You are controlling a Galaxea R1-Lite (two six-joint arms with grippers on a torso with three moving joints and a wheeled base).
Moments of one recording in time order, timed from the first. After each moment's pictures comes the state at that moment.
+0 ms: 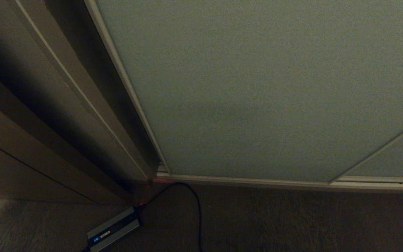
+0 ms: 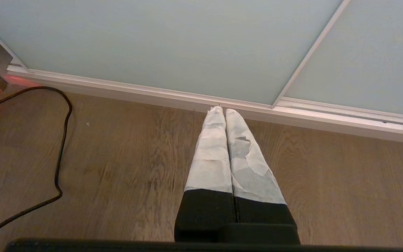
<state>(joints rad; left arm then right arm) 0.00 0.25 -0.43 -0.22 -0.05 0.01 -0.01 0.00 0.00 0.02 0.01 -0.05</state>
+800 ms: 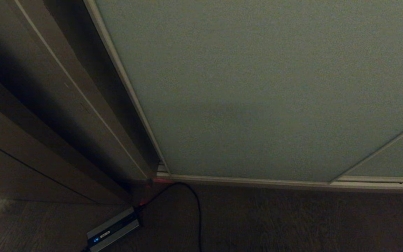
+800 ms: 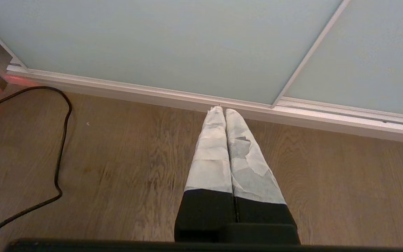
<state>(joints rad) -0.01 0.96 -0.73 -0.99 -0.14 -0.09 -0.01 0.00 0.00 0.02 0.01 -0.05</state>
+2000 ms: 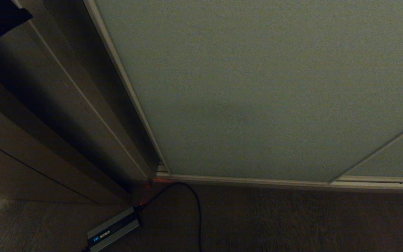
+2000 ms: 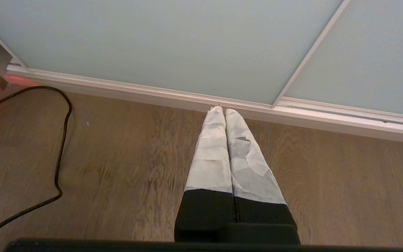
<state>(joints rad) -0.09 1.34 -1.00 -1.05 -0.16 -0.02 -0.01 0.00 0.00 0.02 0.01 -0.05</state>
